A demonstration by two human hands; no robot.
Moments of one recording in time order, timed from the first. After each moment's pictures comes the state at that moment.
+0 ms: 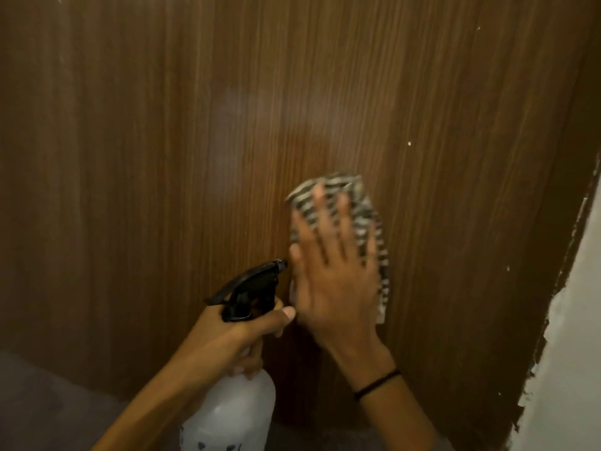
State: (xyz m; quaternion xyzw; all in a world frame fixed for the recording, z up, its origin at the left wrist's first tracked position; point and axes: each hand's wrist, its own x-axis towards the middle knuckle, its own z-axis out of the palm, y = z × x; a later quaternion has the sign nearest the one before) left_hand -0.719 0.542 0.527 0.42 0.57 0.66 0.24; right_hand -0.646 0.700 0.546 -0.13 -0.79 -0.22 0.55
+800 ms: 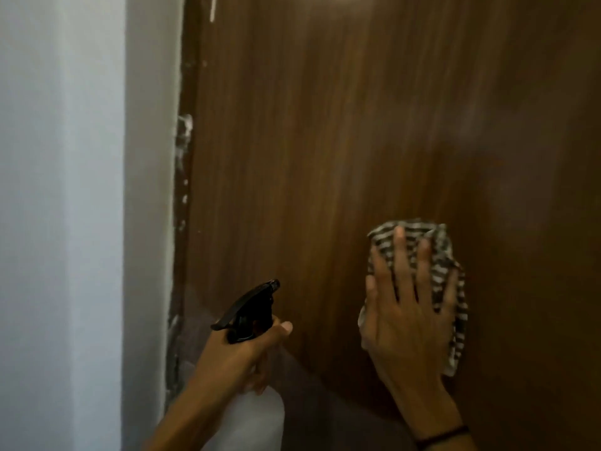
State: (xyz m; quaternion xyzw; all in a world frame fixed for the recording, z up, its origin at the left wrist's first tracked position) left_hand -0.811 0.353 0.483 0.16 0.59 0.79 0.09; right_hand -0.769 0.568 0.506 -0.11 -0.80 -0.17 0.57
